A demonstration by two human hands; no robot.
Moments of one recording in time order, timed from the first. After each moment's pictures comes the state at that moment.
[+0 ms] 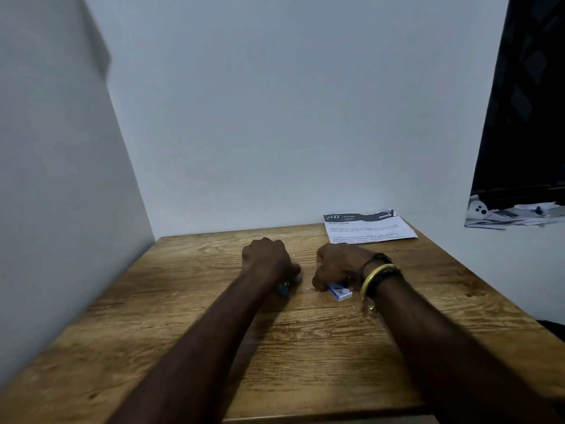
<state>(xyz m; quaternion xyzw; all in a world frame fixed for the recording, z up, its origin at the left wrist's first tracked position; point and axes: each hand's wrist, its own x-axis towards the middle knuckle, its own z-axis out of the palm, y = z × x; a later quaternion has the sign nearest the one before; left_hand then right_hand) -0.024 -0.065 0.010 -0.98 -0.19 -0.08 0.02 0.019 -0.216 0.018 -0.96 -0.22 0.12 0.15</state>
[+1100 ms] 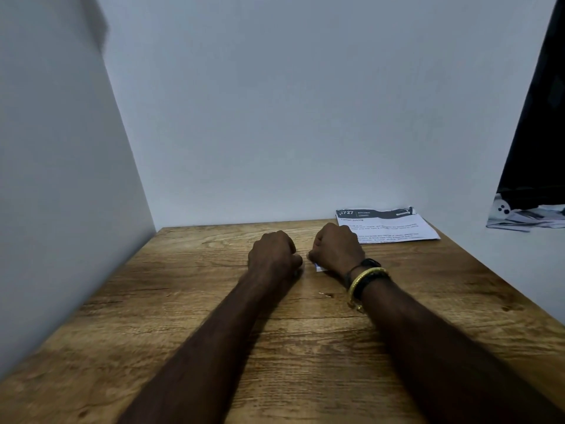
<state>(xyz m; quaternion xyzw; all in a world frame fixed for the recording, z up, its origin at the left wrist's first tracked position) -0.006 -0.034 -0.007 -0.96 -0.16 -0.16 -0.16 0.066 -0.158 -0.012 -0.95 -0.17 -0.08 0.27</state>
